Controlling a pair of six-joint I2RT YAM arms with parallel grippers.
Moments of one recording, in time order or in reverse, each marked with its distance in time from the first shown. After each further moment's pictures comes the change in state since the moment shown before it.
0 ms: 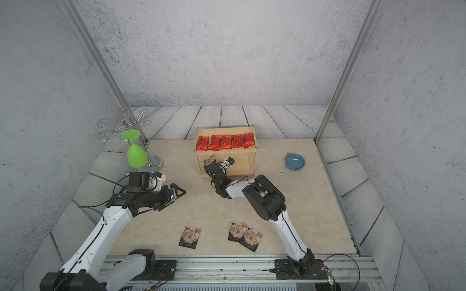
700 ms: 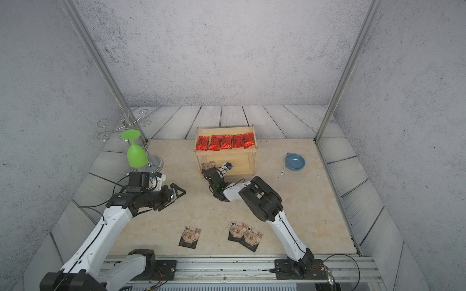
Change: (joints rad) left arm 0.000 0.000 0.000 0.001 0.001 0.000; right arm 0.031 0.040 0.013 -0.060 0.010 0.026
